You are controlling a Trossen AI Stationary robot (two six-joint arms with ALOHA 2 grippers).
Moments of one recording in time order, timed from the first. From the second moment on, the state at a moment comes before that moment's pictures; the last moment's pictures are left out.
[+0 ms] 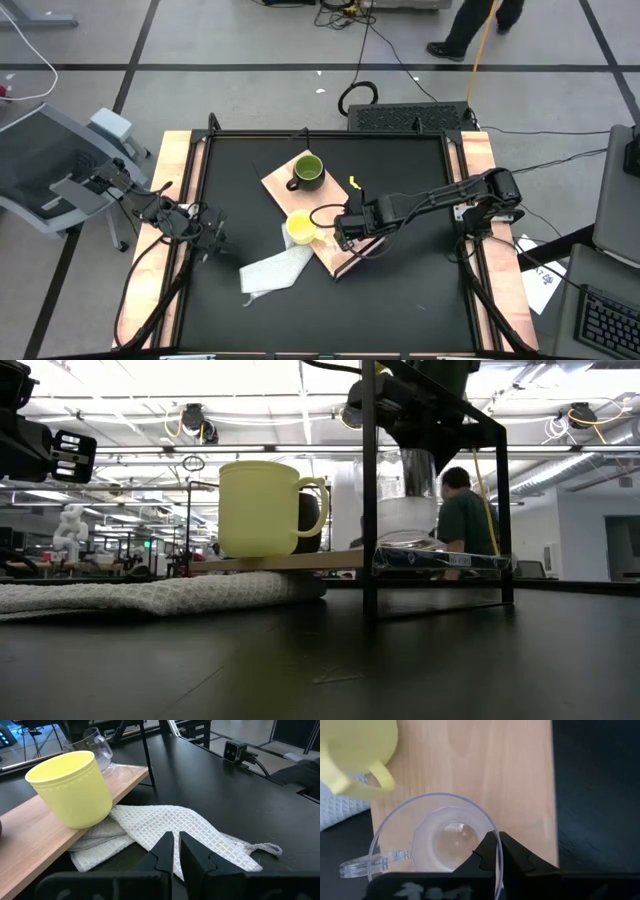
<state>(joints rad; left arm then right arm) -0.61 0.15 0.11 -0.31 -0.23 0.07 0.17 1.77 1.44 -1.07 0.21 1.16</state>
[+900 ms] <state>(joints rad) -0.61 0.15 0.11 -0.31 -0.23 0.07 0.19 1.77 1.35 -0.95 0.29 1.07</state>
